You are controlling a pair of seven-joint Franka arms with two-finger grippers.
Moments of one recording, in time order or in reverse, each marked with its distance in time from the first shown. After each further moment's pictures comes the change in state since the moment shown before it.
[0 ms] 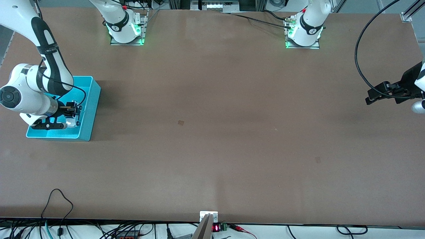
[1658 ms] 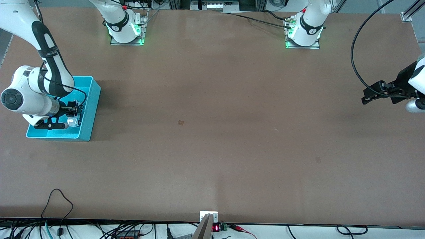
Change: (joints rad) left arm -0.039 -0.003 0.021 -0.001 0.000 0.004 -0.001; right arm -0.013 0.027 0.000 0.000 0.000 0.003 0.000
